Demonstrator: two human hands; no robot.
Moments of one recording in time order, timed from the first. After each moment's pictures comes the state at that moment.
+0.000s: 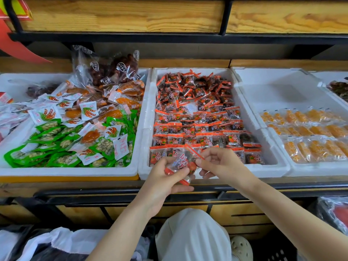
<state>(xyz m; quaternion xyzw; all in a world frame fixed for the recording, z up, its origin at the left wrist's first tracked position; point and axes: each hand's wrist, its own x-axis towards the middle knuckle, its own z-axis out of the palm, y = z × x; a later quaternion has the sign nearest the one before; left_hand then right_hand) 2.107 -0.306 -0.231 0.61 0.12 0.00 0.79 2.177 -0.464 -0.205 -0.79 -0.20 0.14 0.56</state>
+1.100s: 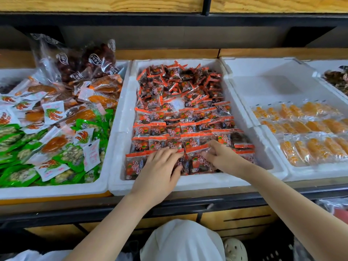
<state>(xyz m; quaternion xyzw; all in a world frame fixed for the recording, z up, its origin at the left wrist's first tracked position) 2.194 -0.310 -0.270 0.98 -0.09 0.13 0.14 2.278 -0.492 -0.241 -0.91 -0.19 0.16 0.33</state>
